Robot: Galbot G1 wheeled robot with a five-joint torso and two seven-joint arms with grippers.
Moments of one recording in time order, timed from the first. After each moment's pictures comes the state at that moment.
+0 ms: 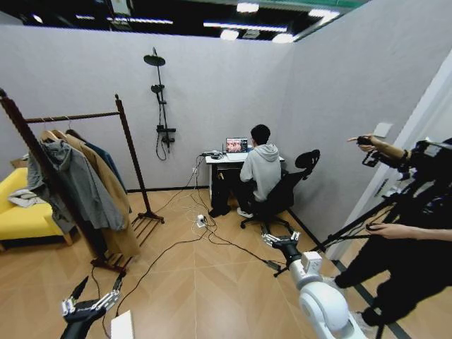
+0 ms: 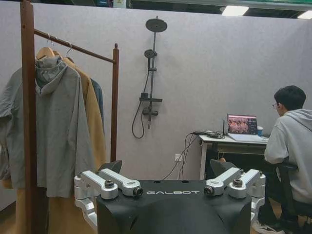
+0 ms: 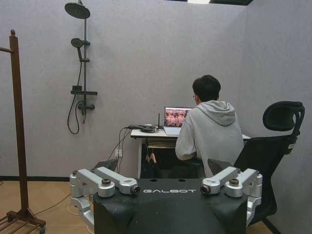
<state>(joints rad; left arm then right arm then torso) 1.83 -1.30 -0.87 -2.29 -0.49 -0.05 0.04 -1.24 1.21 0.53 2.16 0.32 -0.34 0.18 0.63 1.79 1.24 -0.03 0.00</state>
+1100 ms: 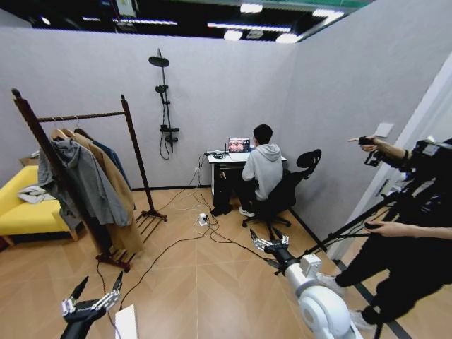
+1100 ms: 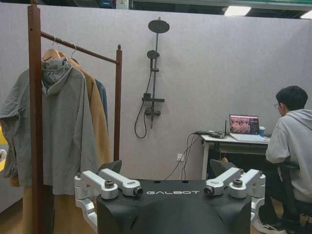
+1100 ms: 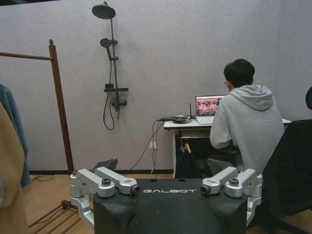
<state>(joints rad) 1.83 -1.30 -0.87 -2.29 -0.49 -0.05 0.04 -1.28 1.24 0.54 2.19 0.40 -0.38 0.08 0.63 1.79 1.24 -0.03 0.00</state>
